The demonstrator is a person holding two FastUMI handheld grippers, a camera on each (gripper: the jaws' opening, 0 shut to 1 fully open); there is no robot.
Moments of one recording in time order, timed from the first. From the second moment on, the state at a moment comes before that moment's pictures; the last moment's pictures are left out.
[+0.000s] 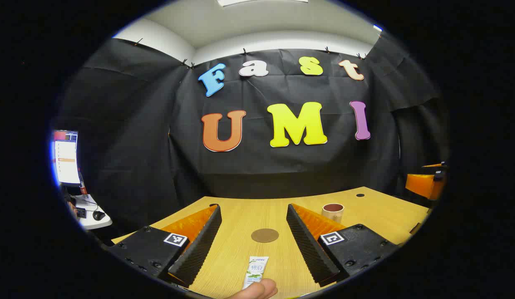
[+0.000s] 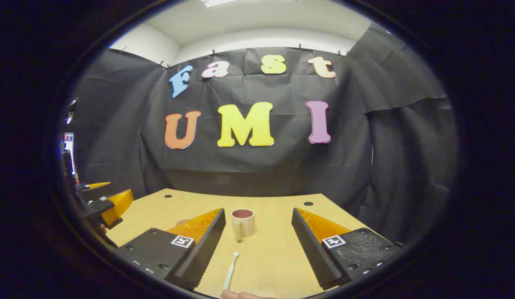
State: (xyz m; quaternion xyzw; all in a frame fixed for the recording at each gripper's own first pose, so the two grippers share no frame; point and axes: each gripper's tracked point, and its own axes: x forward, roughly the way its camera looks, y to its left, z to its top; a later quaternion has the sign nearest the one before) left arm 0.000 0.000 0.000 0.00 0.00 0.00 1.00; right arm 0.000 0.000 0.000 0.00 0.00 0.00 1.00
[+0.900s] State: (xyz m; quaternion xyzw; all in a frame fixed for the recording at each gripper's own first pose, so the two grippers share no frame) left arm 0.008 0.025 -0.002 -0.02 0.01 0.01 1.00; right arm 0.024 0.010 -0.009 -0.01 0.02 0.00 1.00
